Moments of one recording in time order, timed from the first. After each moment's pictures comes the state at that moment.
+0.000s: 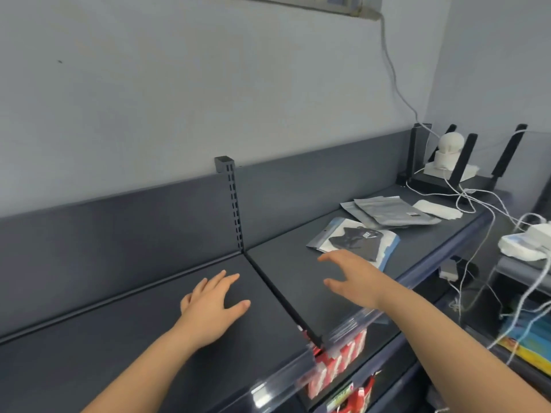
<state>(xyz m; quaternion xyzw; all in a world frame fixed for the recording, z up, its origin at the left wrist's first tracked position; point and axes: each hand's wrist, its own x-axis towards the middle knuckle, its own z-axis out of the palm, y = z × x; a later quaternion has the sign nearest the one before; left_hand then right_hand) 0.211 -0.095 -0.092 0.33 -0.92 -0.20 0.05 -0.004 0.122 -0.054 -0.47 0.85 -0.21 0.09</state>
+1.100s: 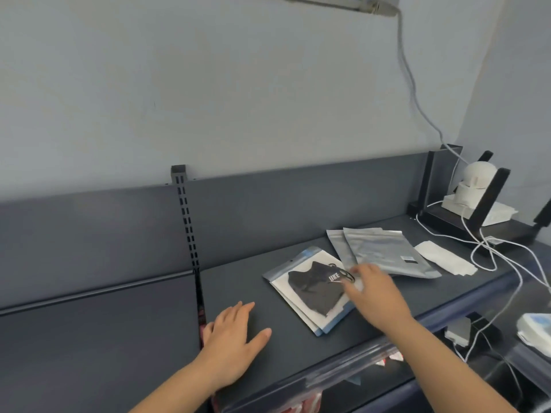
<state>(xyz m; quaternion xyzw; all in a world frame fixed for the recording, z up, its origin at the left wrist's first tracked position) 0.045 0.009 -0.122 0.38 -0.90 -0.23 0.03 -0.213 0.150 -0.087 -0.40 0.88 -0.25 0.00</state>
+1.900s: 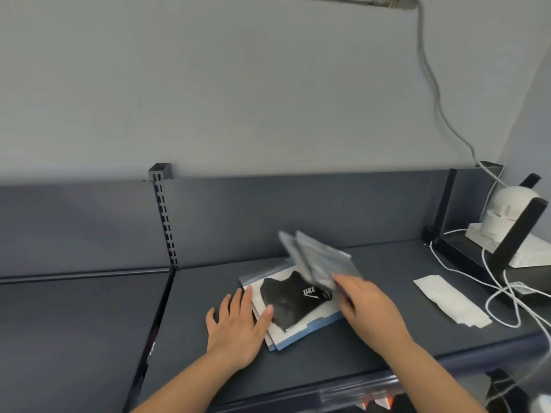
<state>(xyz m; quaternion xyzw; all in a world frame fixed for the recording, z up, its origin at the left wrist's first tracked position) -0.083 0.038 -0.130 0.52 -0.83 -0.19 0.07 -0.316 0.154 -0.101 -0.60 0.76 -0.22 -0.09</state>
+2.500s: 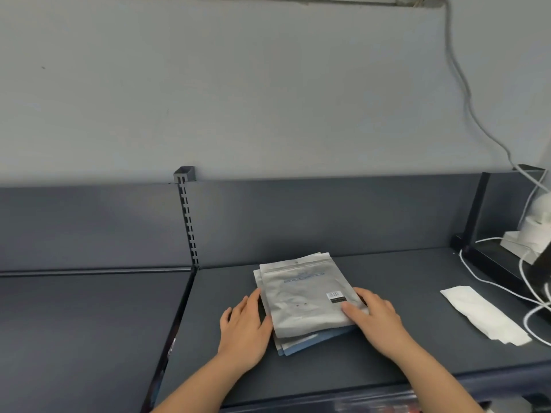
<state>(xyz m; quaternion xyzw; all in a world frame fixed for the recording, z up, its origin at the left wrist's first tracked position) -0.071 0.035 -0.131 0.49 -0.80 -0.27 0.21 -0.306 0.138 -0.106 -0.47 0.81 -0.30 0.17</state>
